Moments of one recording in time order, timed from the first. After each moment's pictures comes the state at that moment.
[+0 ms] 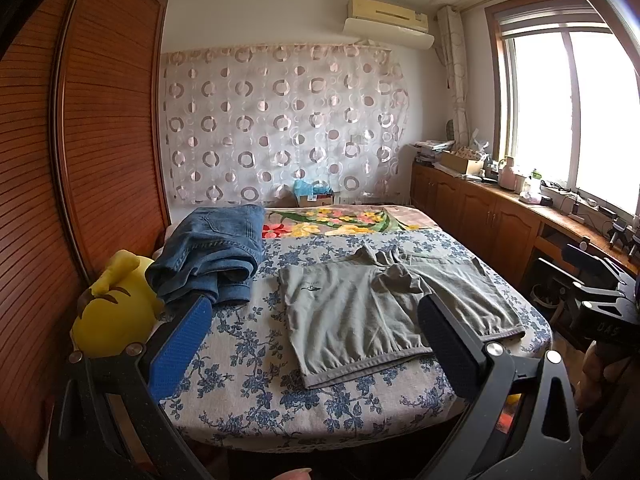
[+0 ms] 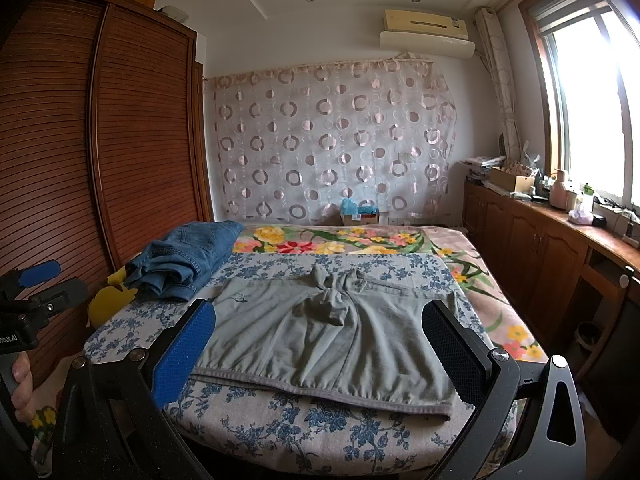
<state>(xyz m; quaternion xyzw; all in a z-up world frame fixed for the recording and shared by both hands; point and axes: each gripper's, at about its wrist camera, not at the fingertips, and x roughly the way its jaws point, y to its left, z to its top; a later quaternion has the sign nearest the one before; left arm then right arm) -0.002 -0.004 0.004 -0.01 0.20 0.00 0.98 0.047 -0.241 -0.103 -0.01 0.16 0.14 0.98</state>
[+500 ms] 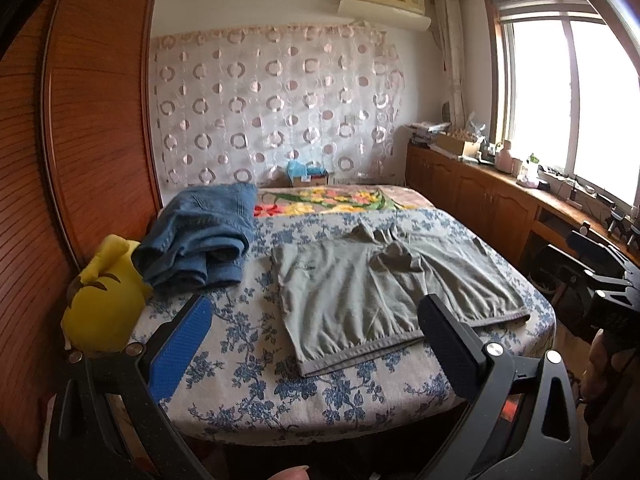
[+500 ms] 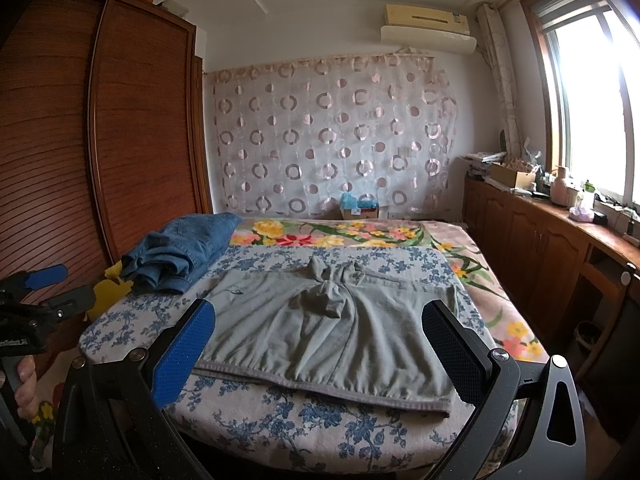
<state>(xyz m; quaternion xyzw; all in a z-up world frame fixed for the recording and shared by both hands) 0.012 -0.017 0.011 -0.02 0.24 -0.01 0.97 0.053 -0.245 -0.110 -0.02 0.17 0.14 0.98</state>
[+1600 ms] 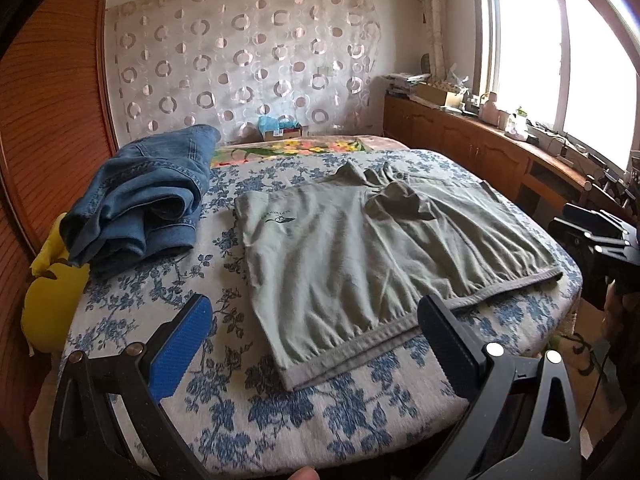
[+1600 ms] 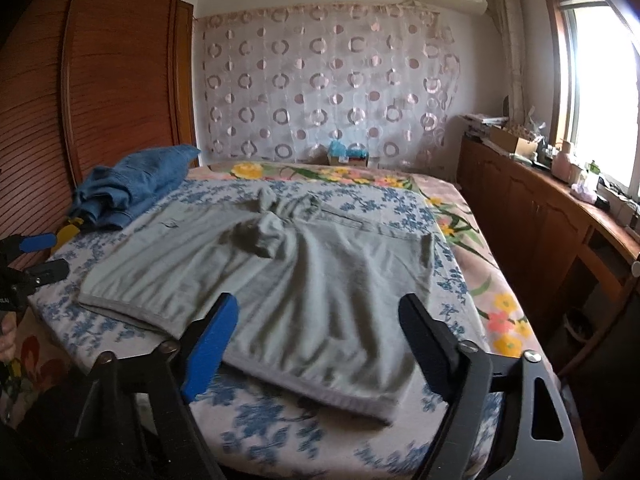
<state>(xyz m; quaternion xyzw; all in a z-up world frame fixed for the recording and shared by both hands) 0.097 -0.015 -0.080 0.01 0.31 -0.06 0.95 0.115 -0.281 -0.120 -0.06 0.26 0.12 0.96</state>
